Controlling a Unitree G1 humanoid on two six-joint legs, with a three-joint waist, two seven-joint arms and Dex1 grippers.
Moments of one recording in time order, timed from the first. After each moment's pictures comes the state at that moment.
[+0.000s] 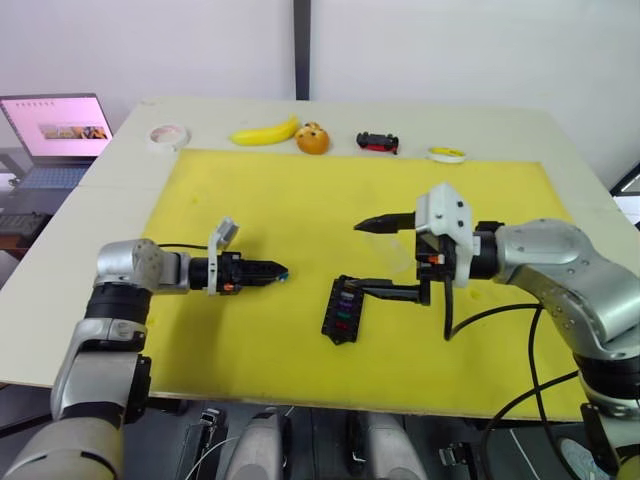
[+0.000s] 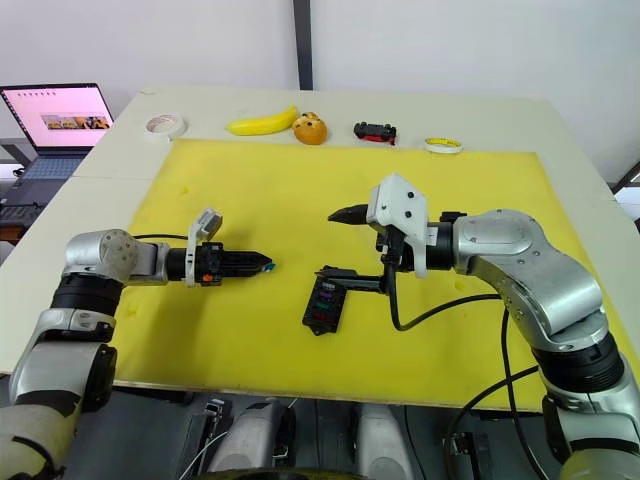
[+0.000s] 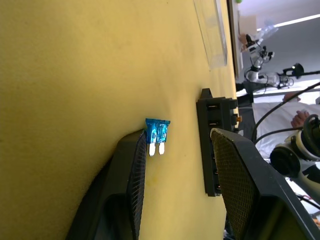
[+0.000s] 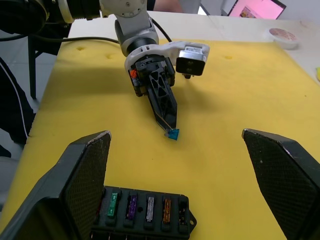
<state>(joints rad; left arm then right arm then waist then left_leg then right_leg) -0.77 0.56 -0.01 0.55 -0.66 1.36 -1.08 -0.54 -0.80 0.06 -0.52 0.60 0.71 0.94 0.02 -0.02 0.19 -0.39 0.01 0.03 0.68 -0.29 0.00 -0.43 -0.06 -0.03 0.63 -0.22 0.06</state>
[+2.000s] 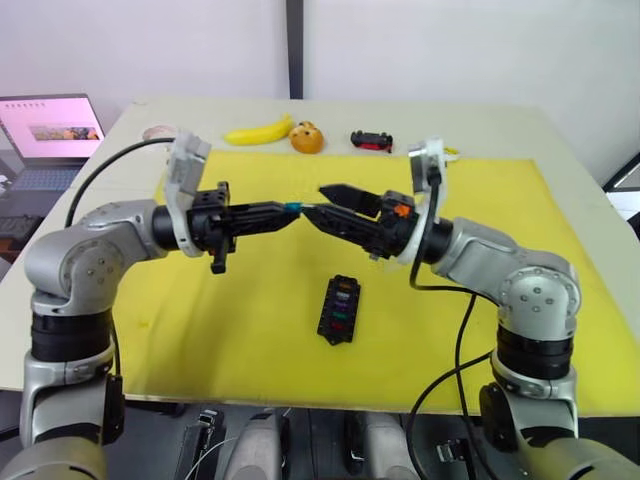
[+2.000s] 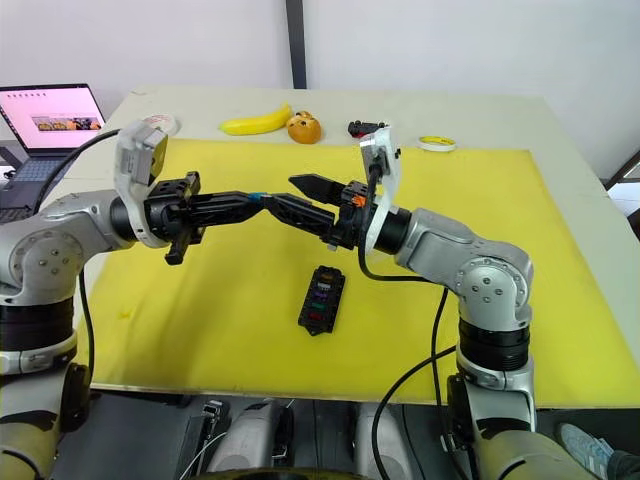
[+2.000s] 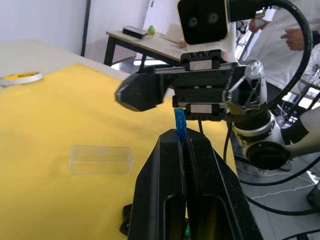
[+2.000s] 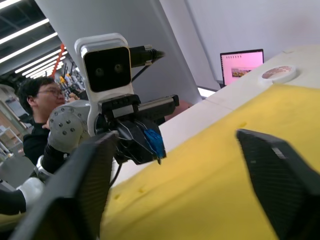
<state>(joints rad) -0.64 0.64 0.17 -0.19 -0.86 0.94 -1.10 -0.63 -0.32 -0.12 -0.40 1.13 1.04 0.37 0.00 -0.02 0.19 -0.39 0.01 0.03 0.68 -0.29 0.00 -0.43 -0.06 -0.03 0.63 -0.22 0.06</state>
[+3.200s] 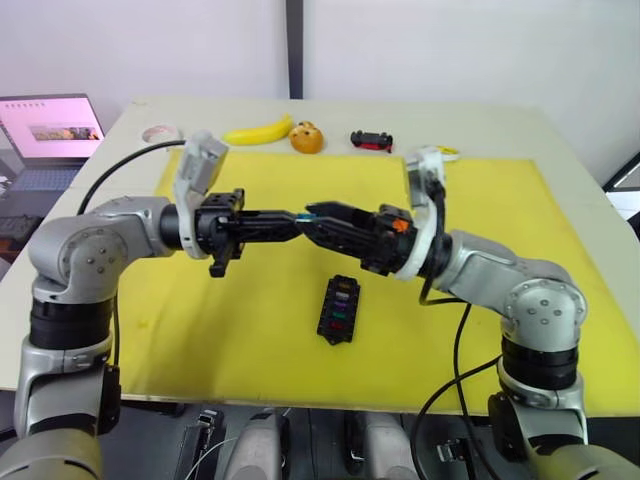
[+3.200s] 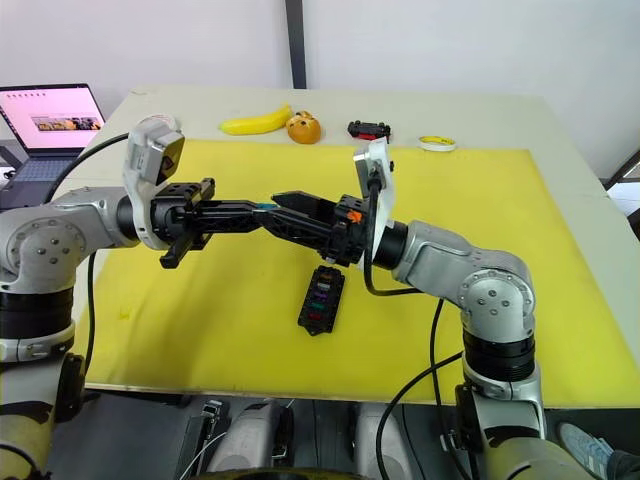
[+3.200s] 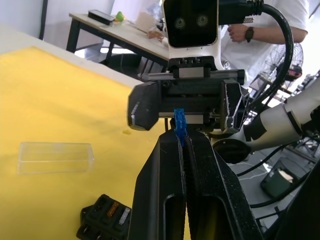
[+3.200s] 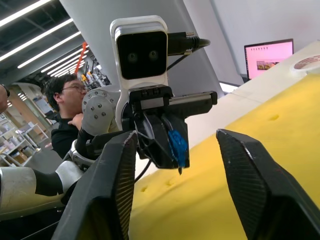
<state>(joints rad) -0.70 0.68 0.10 -0.16 -0.97 1.02 -1.13 -0.58 -0.37 -0.08 -0.45 1.28 1.02 0.33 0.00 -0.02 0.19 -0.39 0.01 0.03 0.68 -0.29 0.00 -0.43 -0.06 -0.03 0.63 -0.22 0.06</state>
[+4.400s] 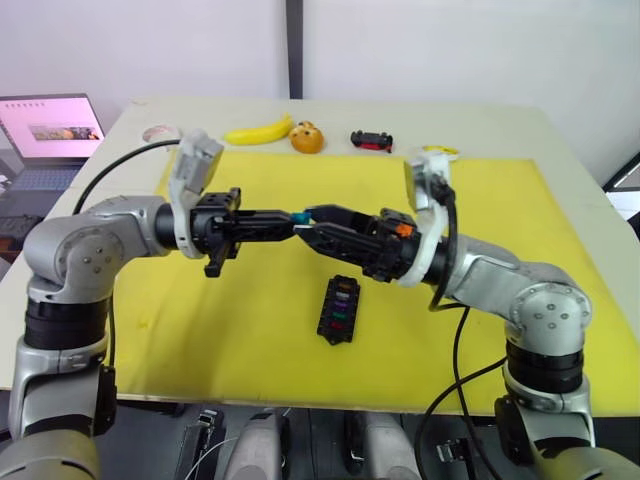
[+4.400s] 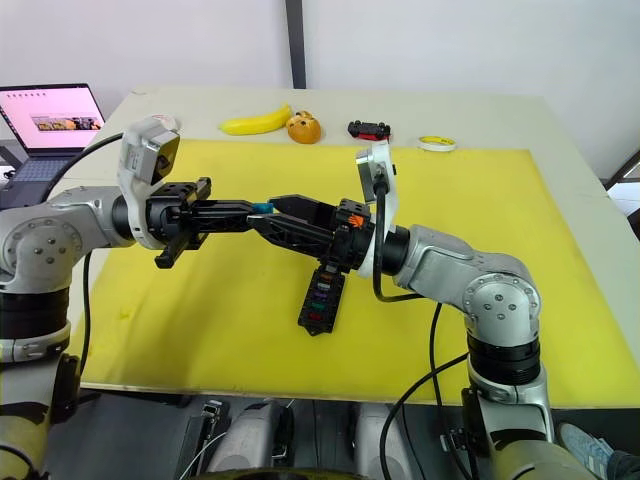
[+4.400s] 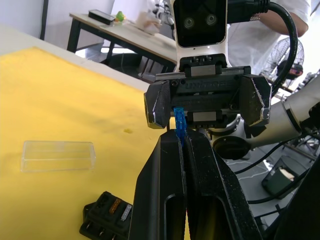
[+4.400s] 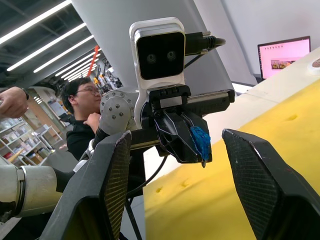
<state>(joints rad) -0.70 0.70 0.10 -0.16 -0.97 1.01 -1.15 -0.57 -0.40 -0.06 -0.47 1.39 0.99 0.30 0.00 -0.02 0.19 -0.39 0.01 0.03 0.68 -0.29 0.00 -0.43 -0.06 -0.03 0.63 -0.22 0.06</state>
